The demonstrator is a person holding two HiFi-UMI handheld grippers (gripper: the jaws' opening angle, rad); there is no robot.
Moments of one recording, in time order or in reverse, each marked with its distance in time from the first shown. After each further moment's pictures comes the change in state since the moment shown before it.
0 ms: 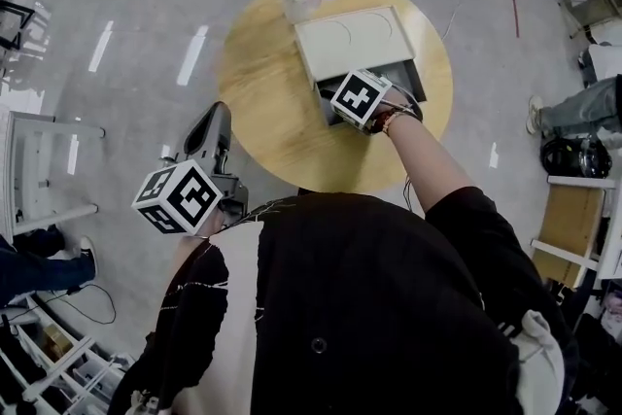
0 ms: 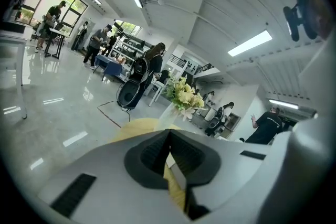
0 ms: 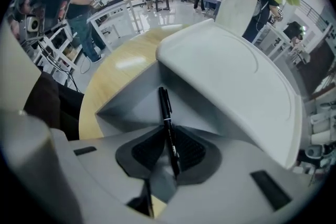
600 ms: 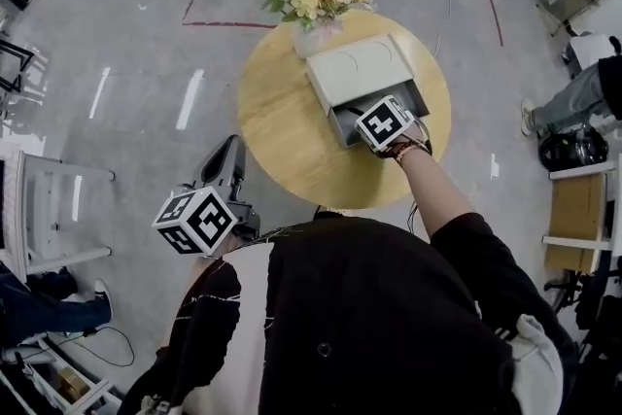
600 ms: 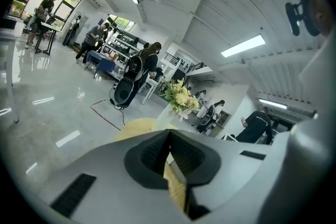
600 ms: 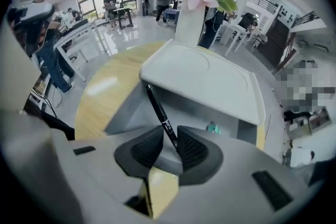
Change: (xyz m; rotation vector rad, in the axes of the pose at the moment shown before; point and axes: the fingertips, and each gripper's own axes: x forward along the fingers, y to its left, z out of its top) left arm -0.023 0.021 0.014 0.009 0.039 -0.094; right arm -0.038 -0.010 0.003 0.348 -0.164 -0.197
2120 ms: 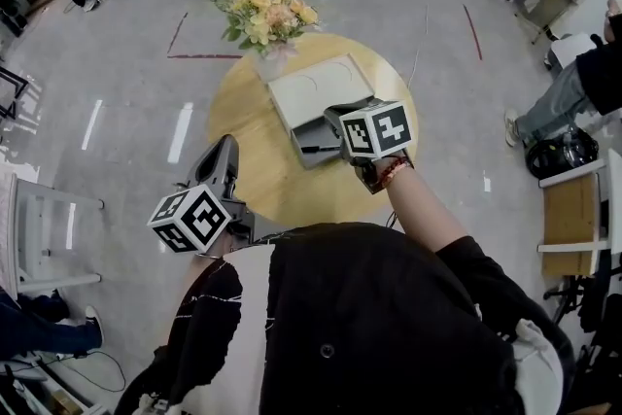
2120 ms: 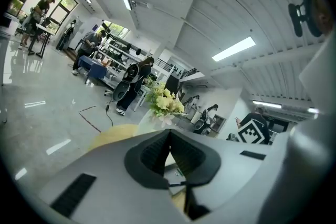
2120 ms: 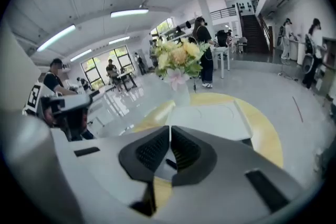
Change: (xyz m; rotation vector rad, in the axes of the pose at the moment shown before) left arm 0.040 -0.068 0.001 0.041 -0.083 -0.067; right arm -0.120 -0.012 0.054 0.352 -0.482 0.192
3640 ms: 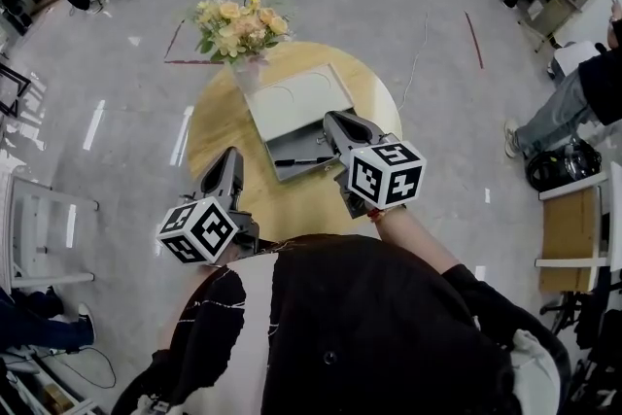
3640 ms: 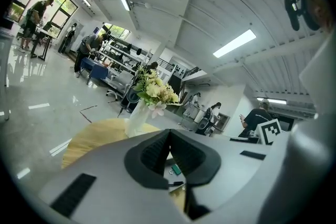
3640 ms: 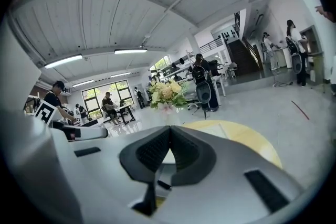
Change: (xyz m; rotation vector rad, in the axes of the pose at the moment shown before) left arm 0.042 -0.044 -0.042 0.020 -0.007 0.044; right arm -0.067 -0.037 0.027 0.073 -0.442 0.014
